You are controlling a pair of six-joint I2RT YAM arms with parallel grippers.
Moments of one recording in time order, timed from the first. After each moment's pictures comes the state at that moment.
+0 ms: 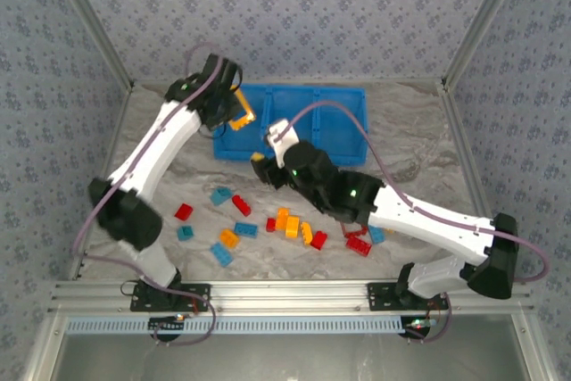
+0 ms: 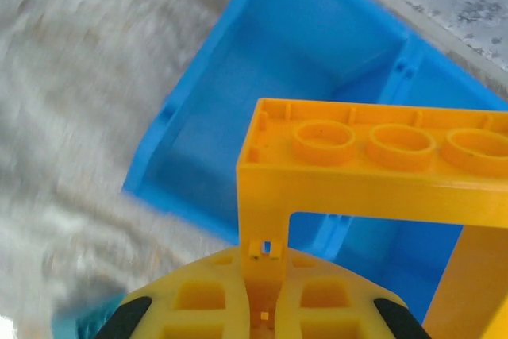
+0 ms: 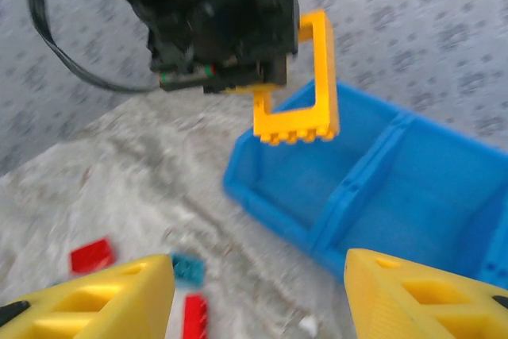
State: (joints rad) left arm -0.45 1.80 1.91 -1.08 -0.26 -0.82; right arm 1.09 1.35 1.29 -0.29 0.45 0.16
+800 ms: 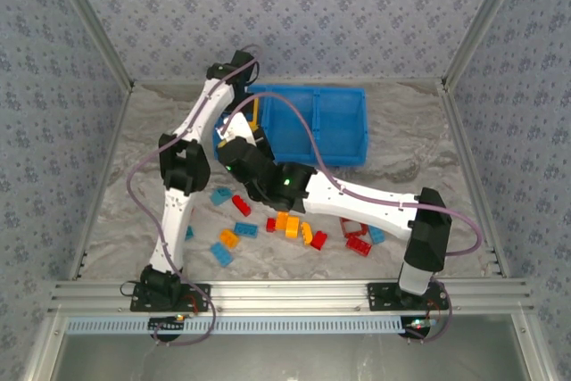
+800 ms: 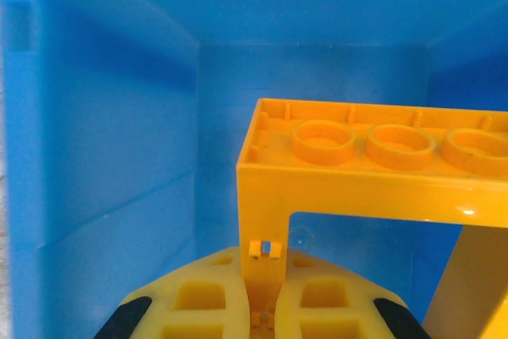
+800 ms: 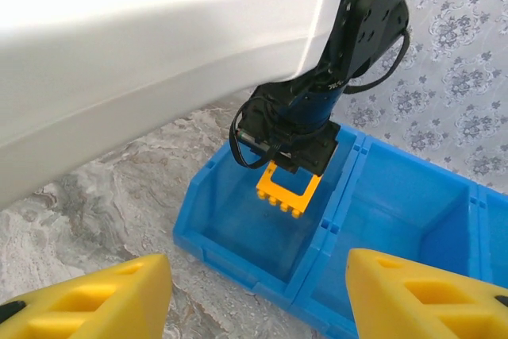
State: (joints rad) left arm -0.36 2.49 2.52 -1.23 -0.21 -0.27; right arm 1.19 1.74 1.61 -0.31 0.78 0.16
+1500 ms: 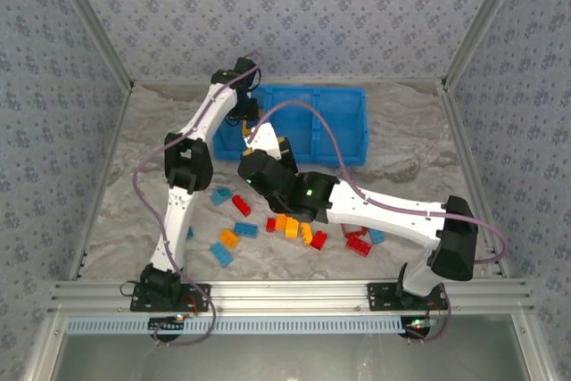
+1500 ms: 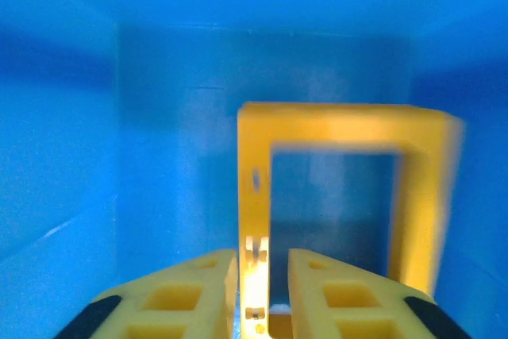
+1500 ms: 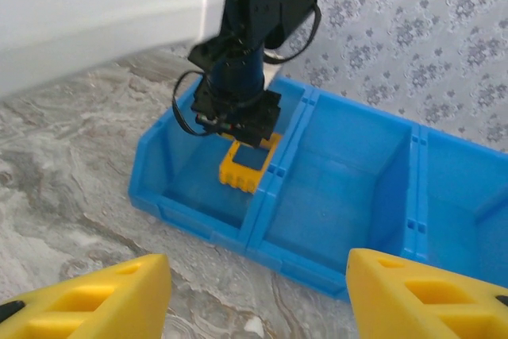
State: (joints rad) left arm -0.36 2.56 2.52 -1.17 -0.10 -0.32; right arm 1.20 1.57 1.41 -0.40 0.85 0.31
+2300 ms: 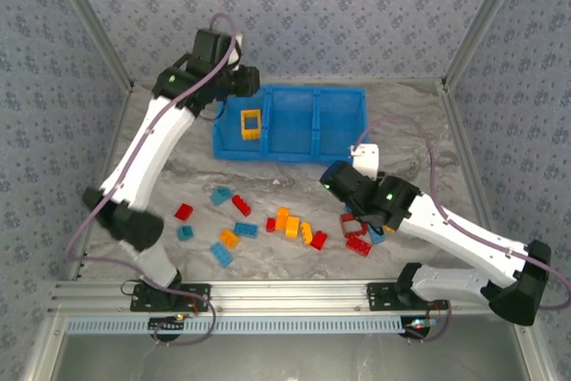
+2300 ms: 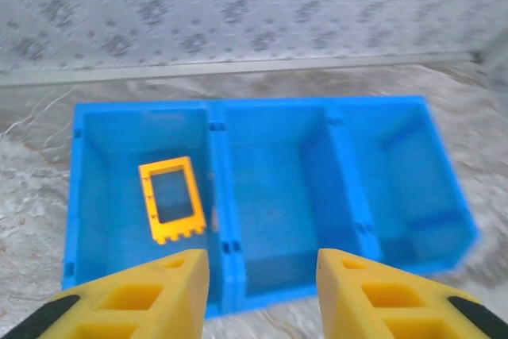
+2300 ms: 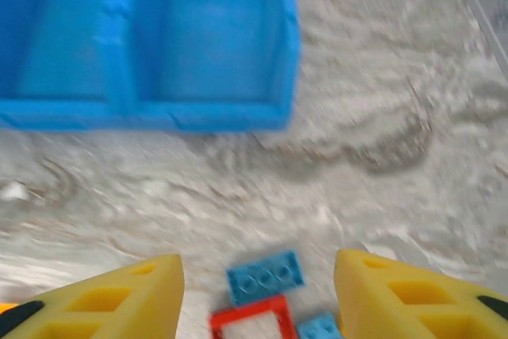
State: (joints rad) left arm -0.52 1.66 1.99 -0.93 -0.04 -0.33; right arm 0.93 1.10 1.04 -1.02 0.72 0.80
